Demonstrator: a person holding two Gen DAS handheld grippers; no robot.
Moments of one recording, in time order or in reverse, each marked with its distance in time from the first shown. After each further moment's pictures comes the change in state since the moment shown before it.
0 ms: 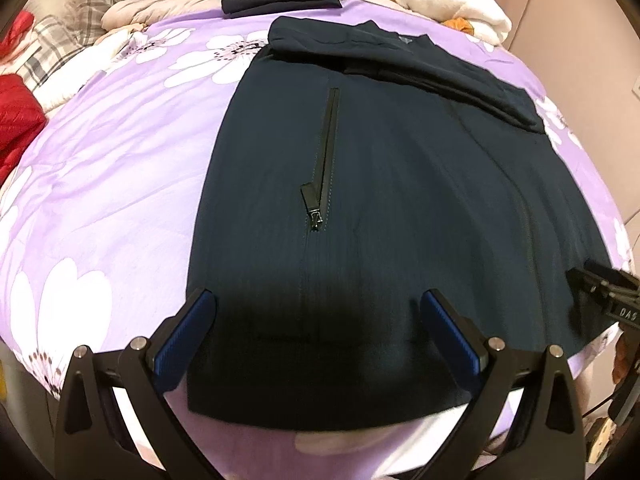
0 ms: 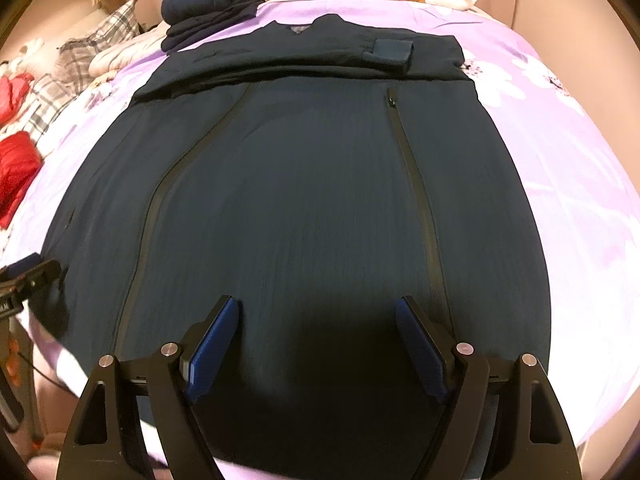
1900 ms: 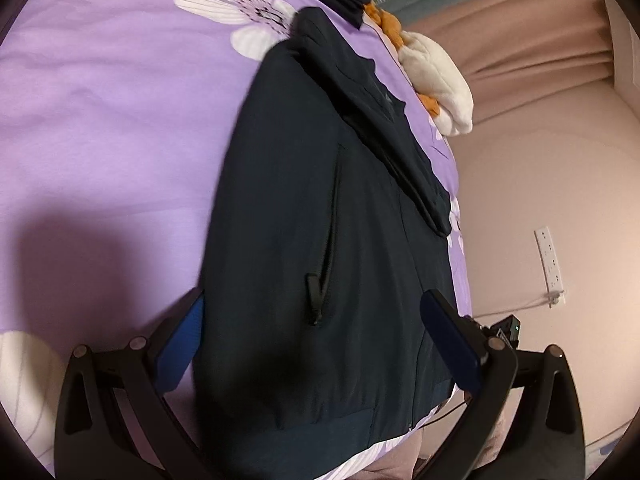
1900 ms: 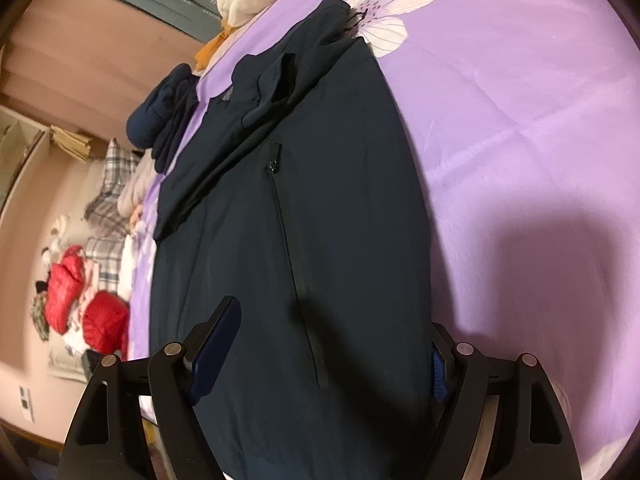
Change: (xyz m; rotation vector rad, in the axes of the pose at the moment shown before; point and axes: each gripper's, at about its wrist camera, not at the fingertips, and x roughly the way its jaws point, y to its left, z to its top) left arm 0.012 0.100 0.037 -0.430 0.075 -0.602; right arm 0.009 -0.143 0.012 0.532 -0.006 0.463
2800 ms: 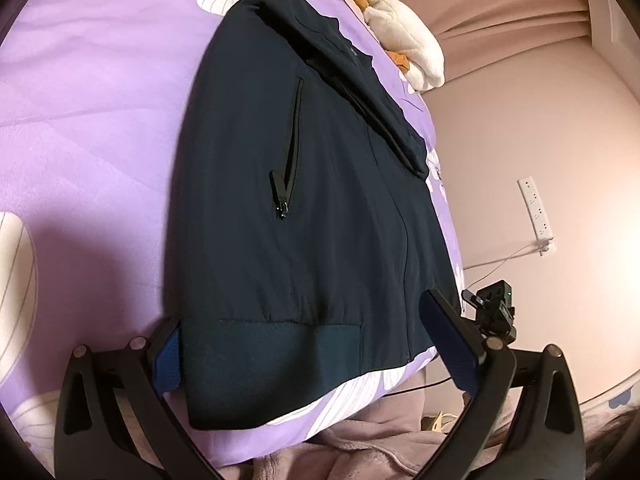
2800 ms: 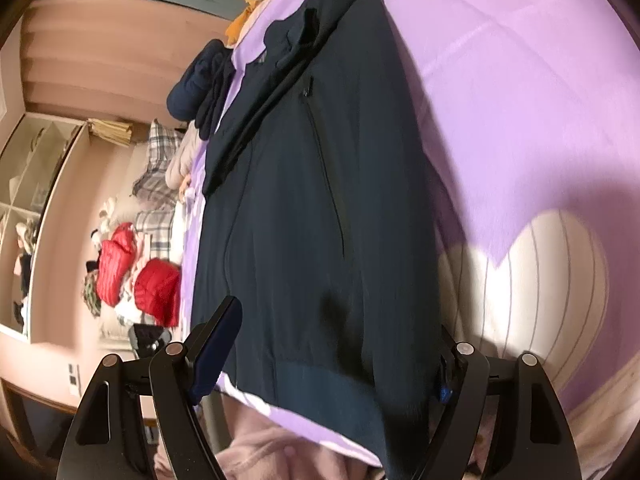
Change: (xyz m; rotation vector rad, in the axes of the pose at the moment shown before) left arm -0.001 -0.018 -0.045 0.096 0.099 -0.044; right arm -0.012 -0.001 -0.048 0.024 0.144 0.168
